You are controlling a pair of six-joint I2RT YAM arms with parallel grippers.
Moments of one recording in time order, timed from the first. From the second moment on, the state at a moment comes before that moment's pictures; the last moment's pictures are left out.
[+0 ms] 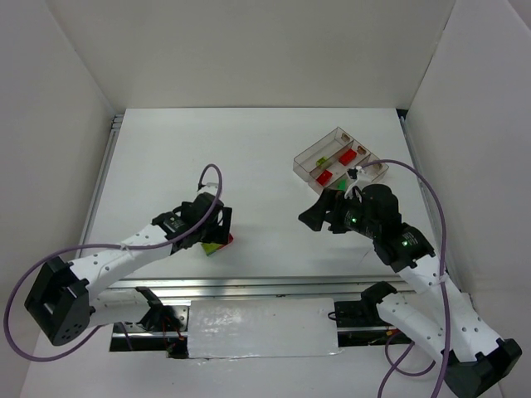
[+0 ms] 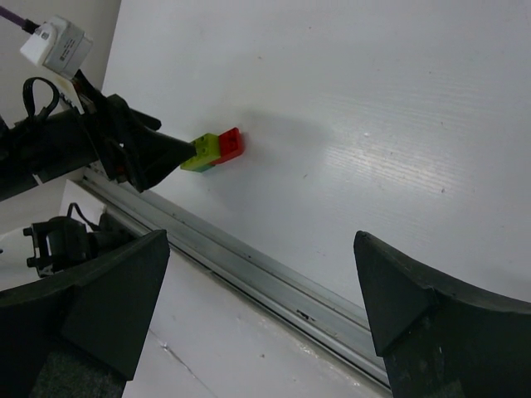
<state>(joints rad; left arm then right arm) -0.70 1.19 0.76 -0.54 -0.33 -0.48 0.44 0.72 0.78 -0.53 -0.26 0.59</state>
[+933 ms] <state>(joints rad) -0.70 1.34 0.72 -0.45 -0.28 -0.53 0.45 0.73 0.78 -0.52 -0.24 0.60</state>
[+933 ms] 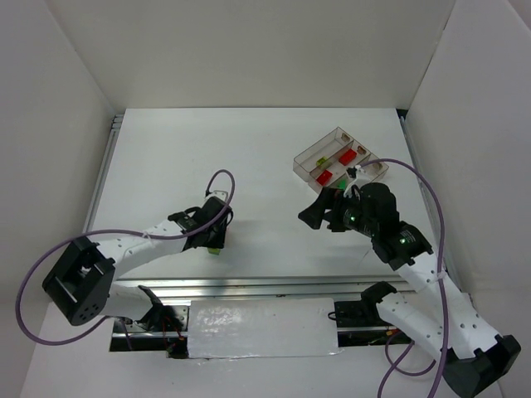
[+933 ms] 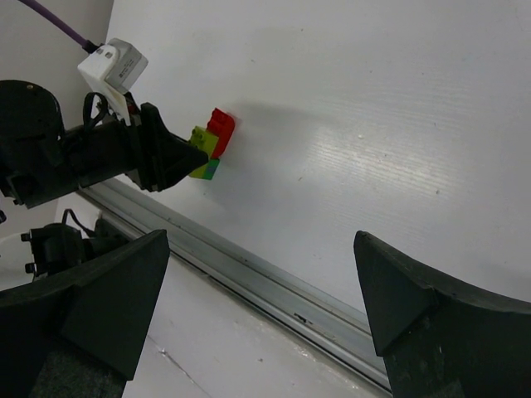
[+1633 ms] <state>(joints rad) -0.73 1.03 0.81 -0.11 0.53 -0.52 0.27 0.77 0.63 -0.12 -0.77 0.56</state>
